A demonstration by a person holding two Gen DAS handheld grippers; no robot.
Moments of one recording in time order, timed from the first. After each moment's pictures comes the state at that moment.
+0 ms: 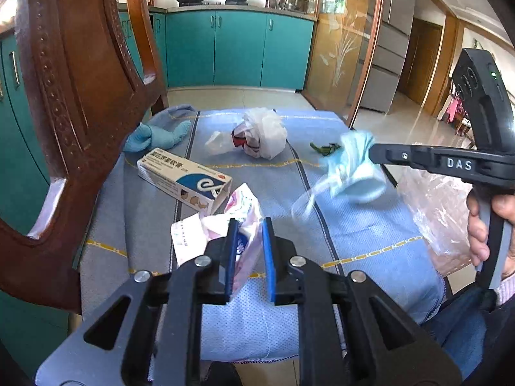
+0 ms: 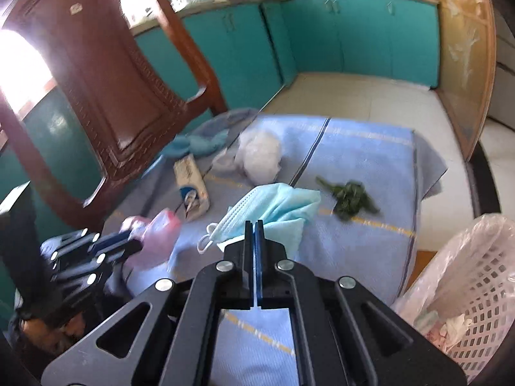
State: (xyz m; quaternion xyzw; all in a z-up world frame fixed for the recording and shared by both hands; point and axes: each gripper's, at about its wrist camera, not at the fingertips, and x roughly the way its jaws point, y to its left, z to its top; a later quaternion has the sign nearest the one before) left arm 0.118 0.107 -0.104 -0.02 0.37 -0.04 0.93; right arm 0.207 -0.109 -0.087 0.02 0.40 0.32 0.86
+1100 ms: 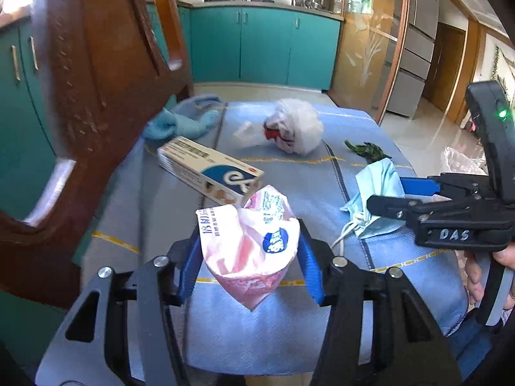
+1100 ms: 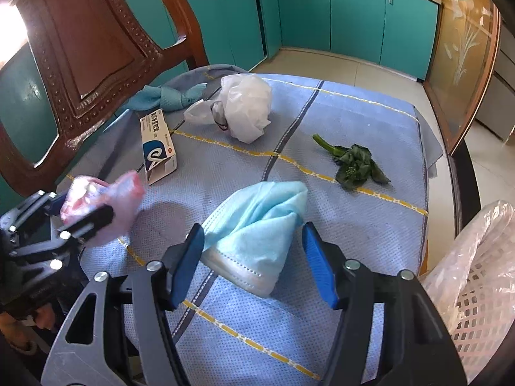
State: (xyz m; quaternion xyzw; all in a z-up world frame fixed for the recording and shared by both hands) left arm 0.126 0.119 -0.121 -0.02 0.37 0.02 0.93; right arm 0.209 -0.070 -0.135 -0.07 0.43 0.27 0.86
